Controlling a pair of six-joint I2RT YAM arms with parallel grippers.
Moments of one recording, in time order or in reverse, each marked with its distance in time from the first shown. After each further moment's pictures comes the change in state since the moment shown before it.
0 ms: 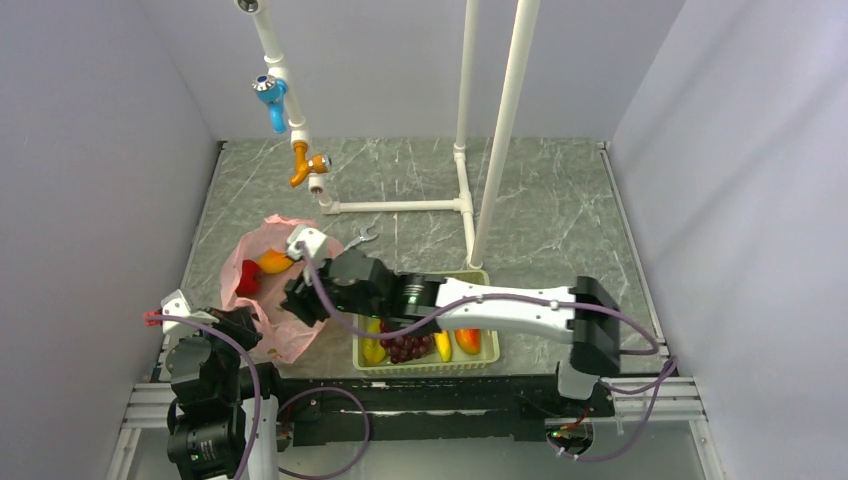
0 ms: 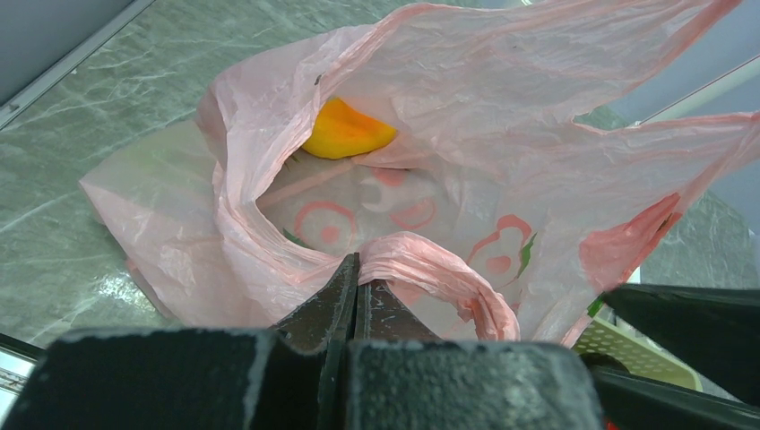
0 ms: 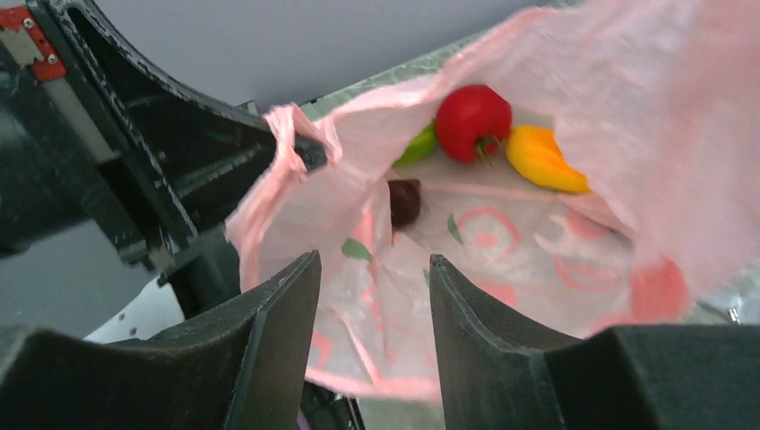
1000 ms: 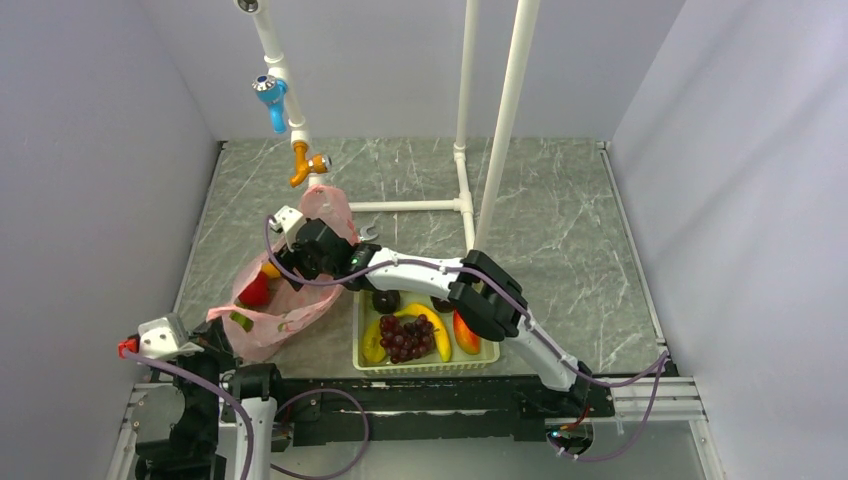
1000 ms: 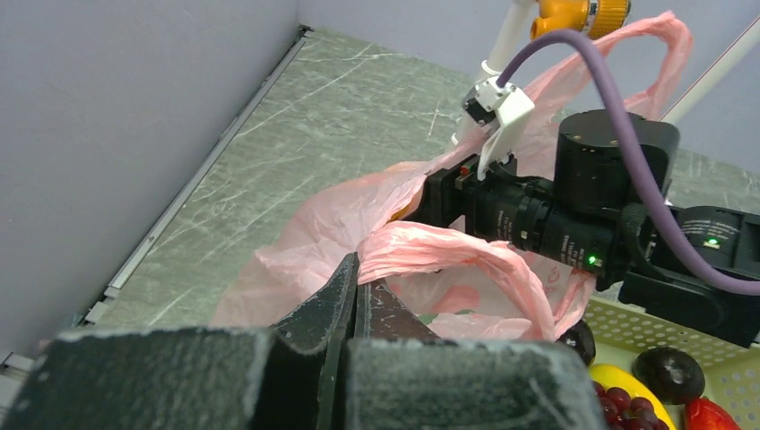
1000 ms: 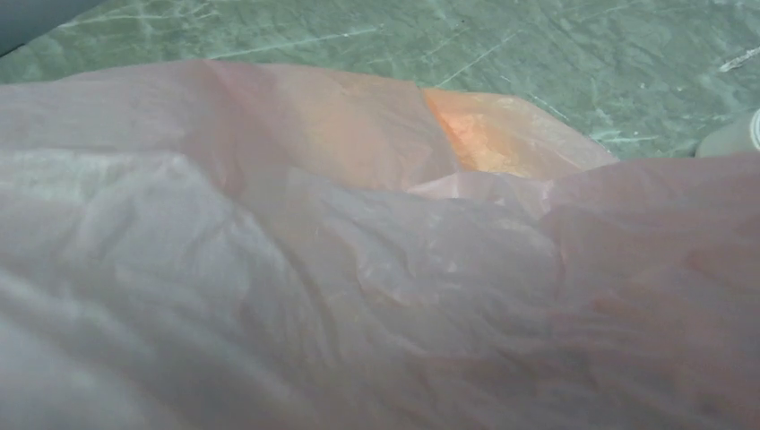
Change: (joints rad) left arm -0.107 0.005 0.267 -0.056 -0.114 0.257; right arm -0.190 0.650 0.459 -0.018 -0.055 -0.099
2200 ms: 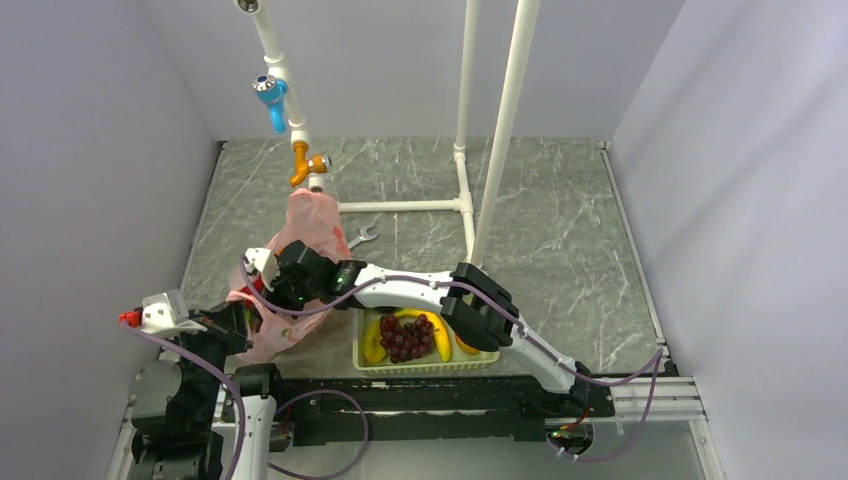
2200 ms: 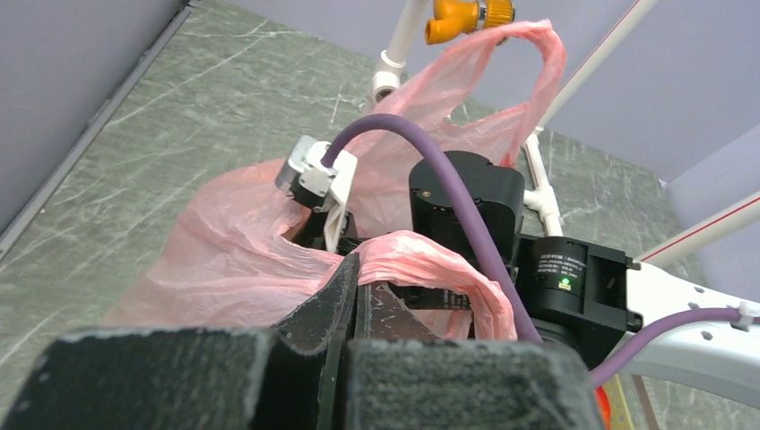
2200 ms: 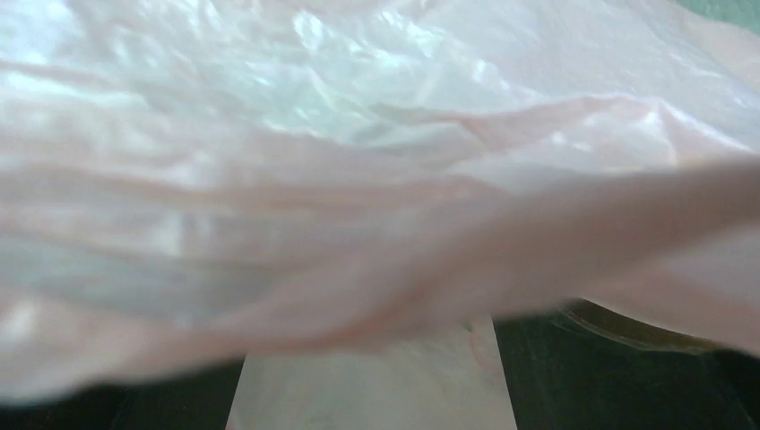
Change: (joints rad) left arm 0.000 0.098 0.002 0.080 0.184 -0.136; right arm 0.076 0.043 0.060 -0.076 -0.367 -0.065
